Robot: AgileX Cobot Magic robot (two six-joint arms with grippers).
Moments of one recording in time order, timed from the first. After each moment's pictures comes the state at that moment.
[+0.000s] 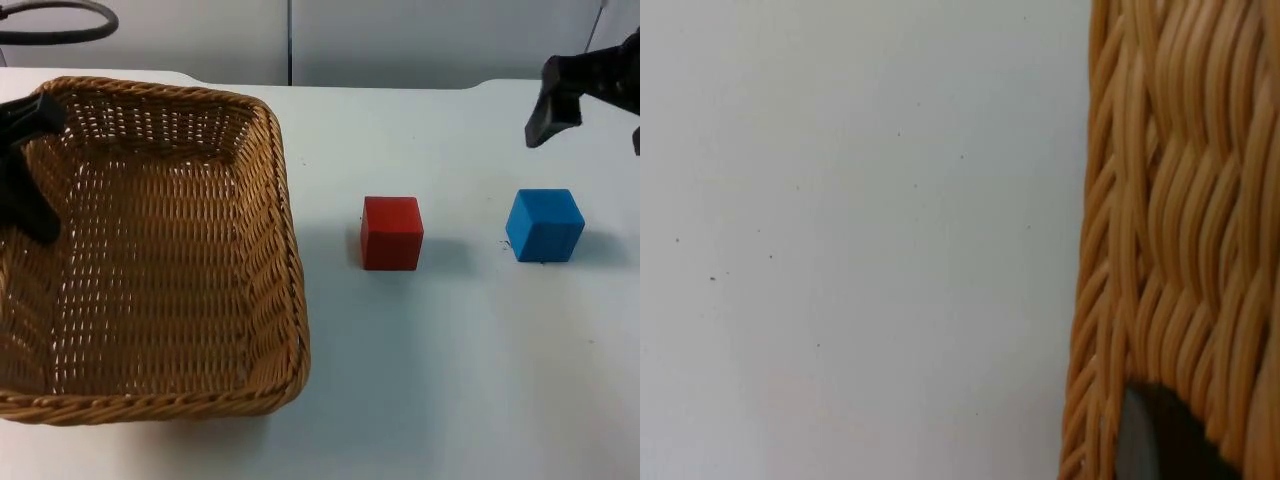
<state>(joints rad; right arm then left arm) 0.15 1.90 -1.25 0.13 0.52 -0.03 0.04 1.75 -0.97 -0.68 0.81 0.43</state>
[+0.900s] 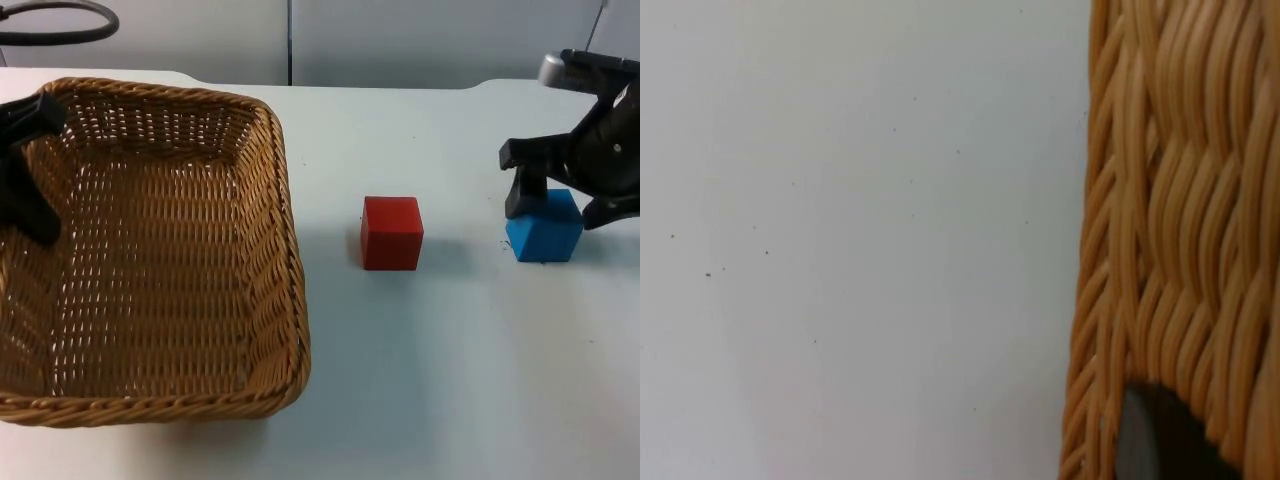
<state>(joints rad) 0.16 2.09 -1.25 0.13 0.42 0.07 0.04 1.75 -0.97 -0.68 0.82 0.43</state>
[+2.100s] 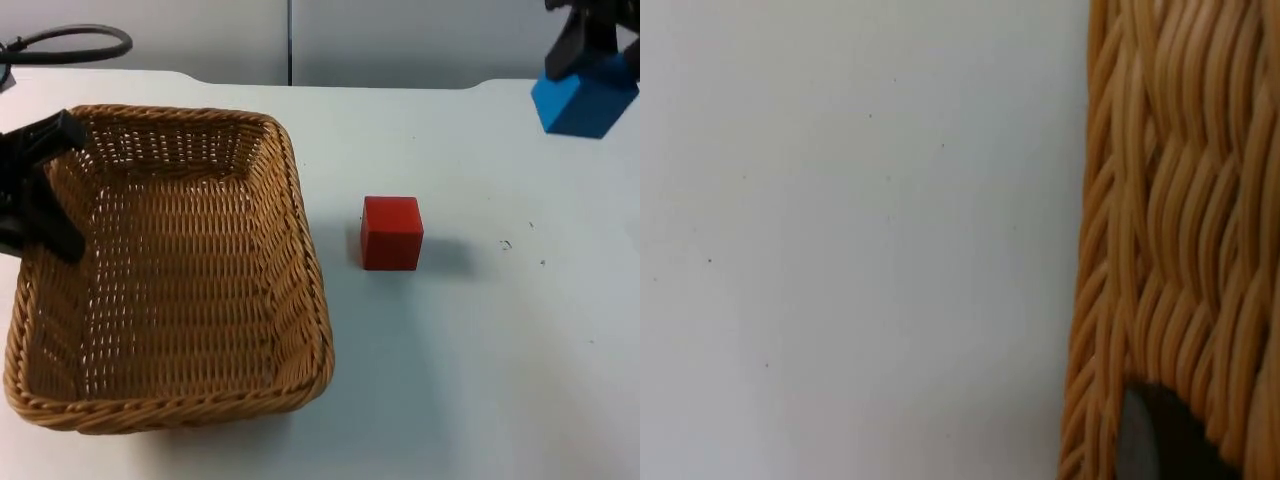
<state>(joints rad) 0.25 1.68 -1.26 0.13 0.61 0.03 0.04 1.83 -0.97 -0.79 0.81 0.49</state>
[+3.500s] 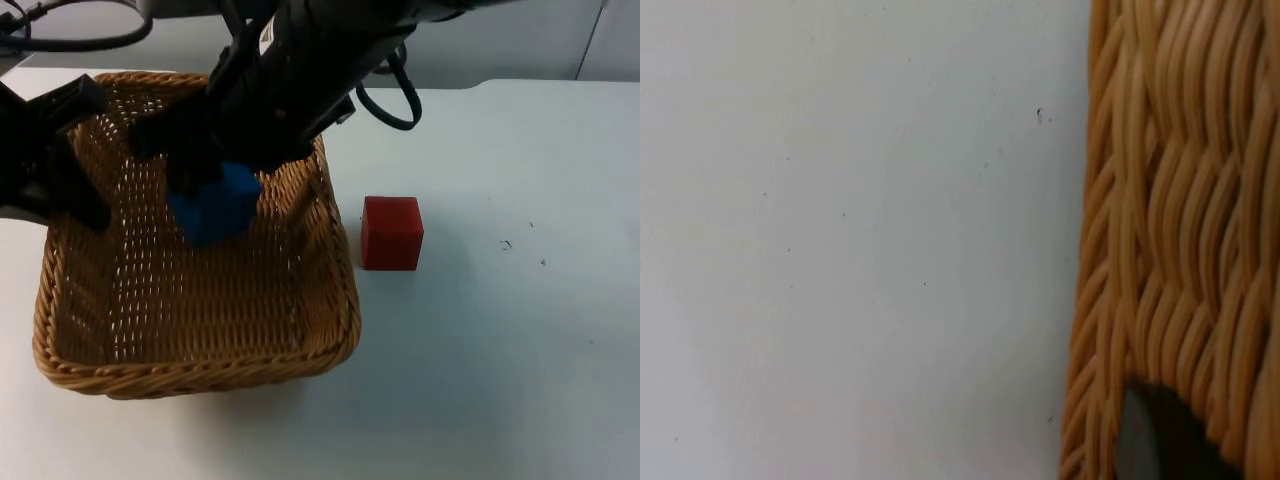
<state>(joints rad) 0.78 2.13 -1.56 0.14 0.45 0.03 0.01 1.84 -1.04 -0.82 0.84 0.49</state>
